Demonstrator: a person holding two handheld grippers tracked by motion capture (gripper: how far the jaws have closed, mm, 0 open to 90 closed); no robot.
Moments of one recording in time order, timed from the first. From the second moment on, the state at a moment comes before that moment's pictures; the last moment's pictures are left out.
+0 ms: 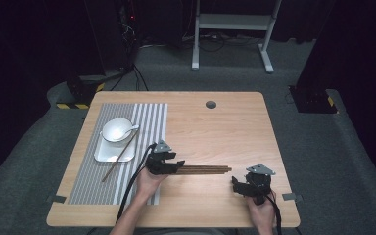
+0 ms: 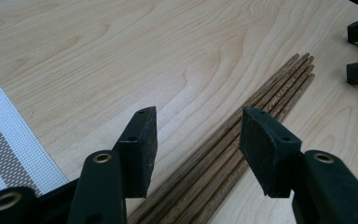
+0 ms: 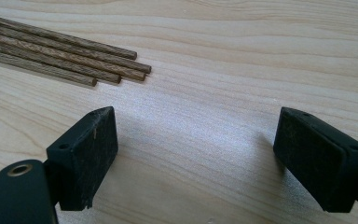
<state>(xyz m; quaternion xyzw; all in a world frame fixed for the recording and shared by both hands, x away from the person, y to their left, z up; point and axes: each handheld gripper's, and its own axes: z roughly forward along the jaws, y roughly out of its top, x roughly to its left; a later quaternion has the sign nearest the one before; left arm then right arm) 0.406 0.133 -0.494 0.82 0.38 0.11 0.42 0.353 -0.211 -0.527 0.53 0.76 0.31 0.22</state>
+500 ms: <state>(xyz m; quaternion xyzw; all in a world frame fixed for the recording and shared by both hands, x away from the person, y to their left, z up) 0.410 0.117 -0.501 0.82 0.38 0.10 0.41 0.353 -0.211 -0.527 0.53 0.76 0.31 0.22</state>
